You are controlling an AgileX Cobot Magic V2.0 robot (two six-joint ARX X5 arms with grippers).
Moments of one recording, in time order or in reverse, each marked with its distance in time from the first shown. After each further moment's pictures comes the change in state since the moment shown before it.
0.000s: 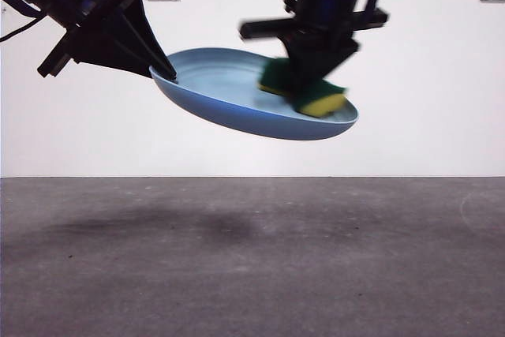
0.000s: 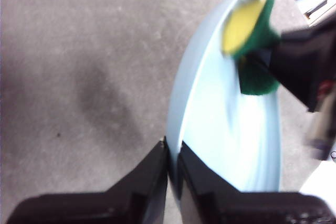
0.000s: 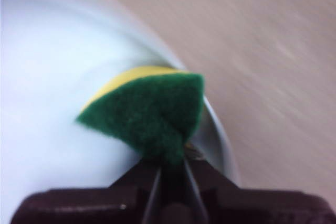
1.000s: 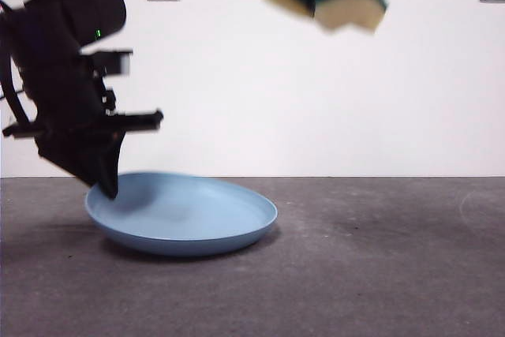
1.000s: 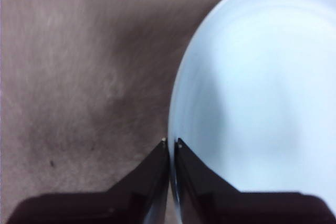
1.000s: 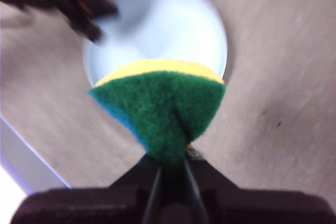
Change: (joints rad) left arm 0.001 0.300 0.015 -0.034 -0.566 0.169; right arm -0.004 -0.335 -0.008 -0.379 -0.370 0.010
